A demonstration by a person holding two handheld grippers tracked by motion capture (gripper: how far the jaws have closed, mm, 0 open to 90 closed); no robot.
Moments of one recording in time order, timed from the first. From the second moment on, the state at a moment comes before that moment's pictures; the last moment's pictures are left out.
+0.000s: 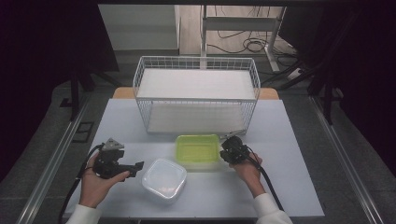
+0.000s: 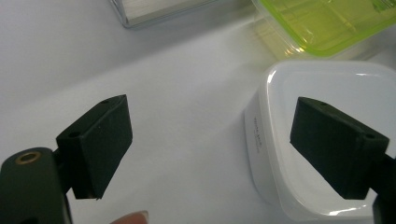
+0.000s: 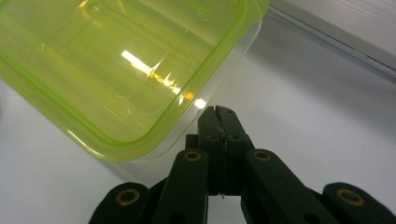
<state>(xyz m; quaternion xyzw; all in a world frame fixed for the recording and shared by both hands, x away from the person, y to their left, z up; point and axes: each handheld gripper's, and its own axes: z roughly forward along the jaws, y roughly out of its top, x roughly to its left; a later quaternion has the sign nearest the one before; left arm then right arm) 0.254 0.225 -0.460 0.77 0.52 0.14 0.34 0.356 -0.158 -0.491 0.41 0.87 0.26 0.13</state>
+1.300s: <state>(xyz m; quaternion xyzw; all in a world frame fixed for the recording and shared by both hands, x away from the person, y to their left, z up) 0.265 0.240 -0.449 0.73 0.56 0.09 0.40 0.344 -0.206 -0.450 0.44 0.82 0.36 0.10</state>
